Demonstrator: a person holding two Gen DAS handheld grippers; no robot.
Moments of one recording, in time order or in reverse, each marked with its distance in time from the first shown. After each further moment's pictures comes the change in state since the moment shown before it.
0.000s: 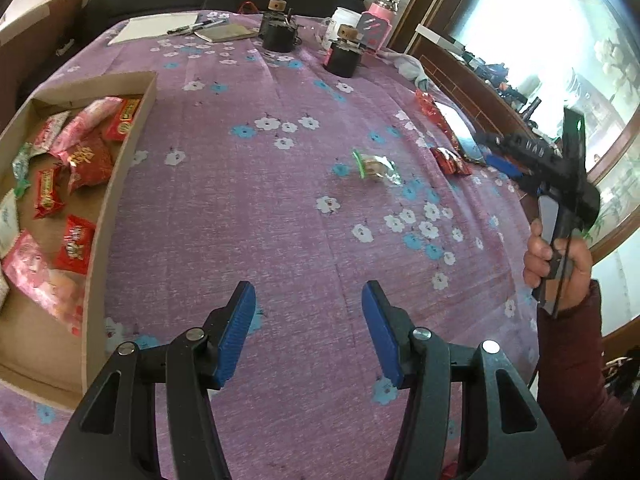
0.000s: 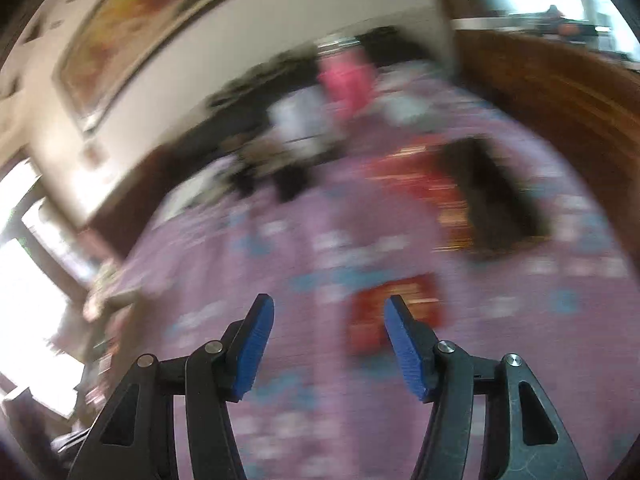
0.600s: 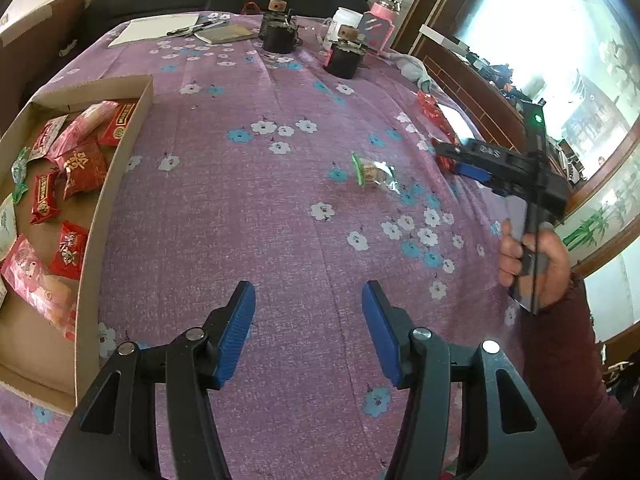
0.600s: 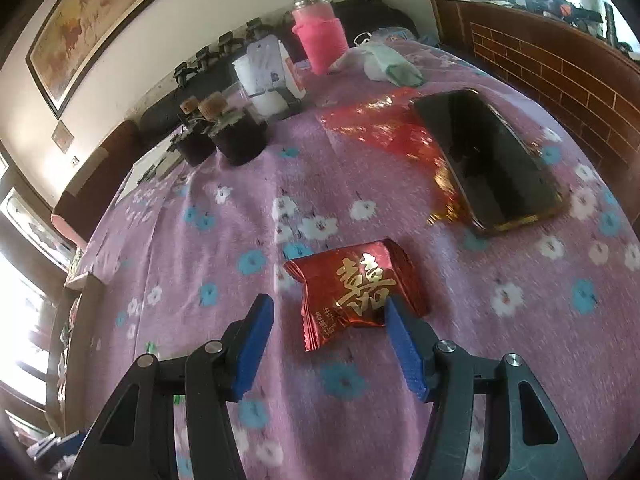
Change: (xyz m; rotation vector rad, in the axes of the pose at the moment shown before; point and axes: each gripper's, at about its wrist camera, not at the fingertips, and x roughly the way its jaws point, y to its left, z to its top) left arm 0.003 -0.009 0.005 -0.004 -0.001 0.021; right arm 0.065 0.019 0.001 -0.020 0.145 0.028
